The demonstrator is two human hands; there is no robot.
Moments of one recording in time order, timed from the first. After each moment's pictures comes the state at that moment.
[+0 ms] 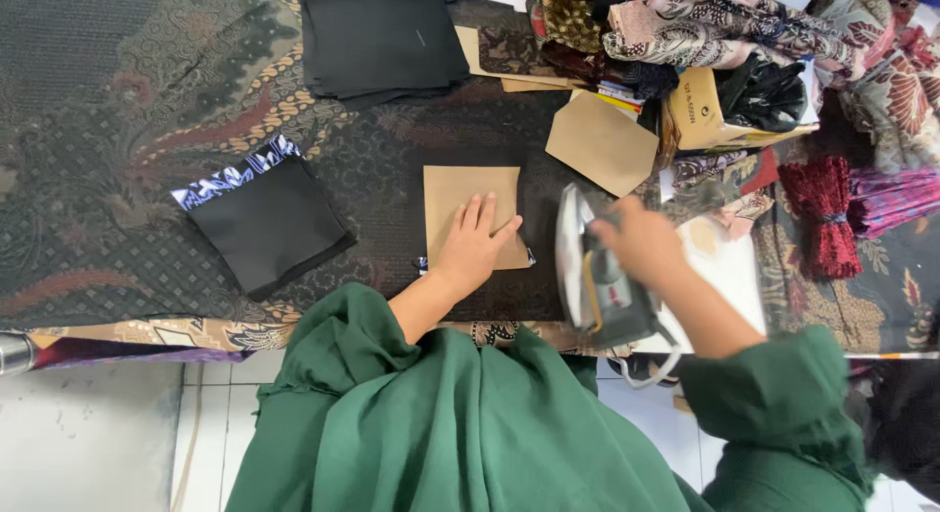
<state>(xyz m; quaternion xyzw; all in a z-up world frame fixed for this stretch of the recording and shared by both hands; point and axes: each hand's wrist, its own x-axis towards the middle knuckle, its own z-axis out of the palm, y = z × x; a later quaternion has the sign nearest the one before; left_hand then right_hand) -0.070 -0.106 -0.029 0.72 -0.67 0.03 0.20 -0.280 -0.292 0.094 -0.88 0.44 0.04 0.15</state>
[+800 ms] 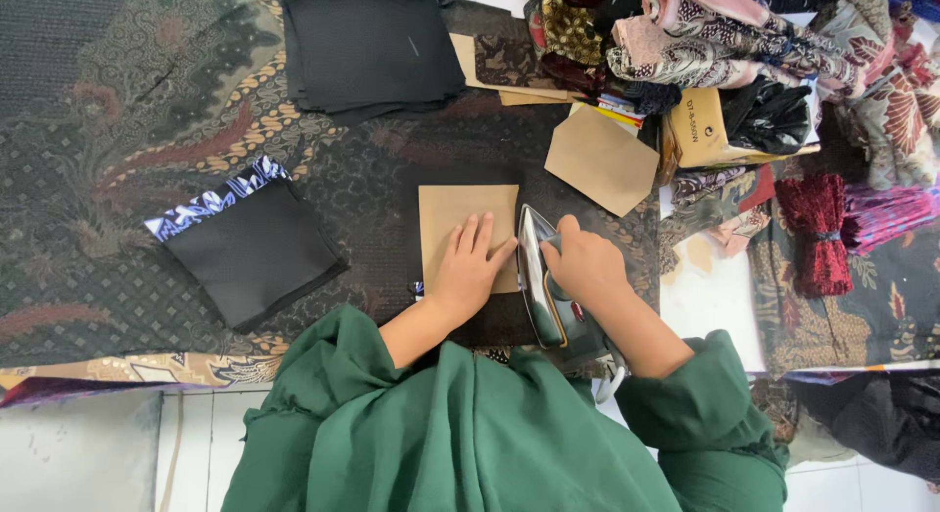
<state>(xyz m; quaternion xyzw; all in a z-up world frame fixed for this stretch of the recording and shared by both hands) -0.067 -0.105 -0.026 0.72 -0.64 0.03 0.26 -0.215 -0.253 0.069 -0.92 0.38 0.02 0.10</state>
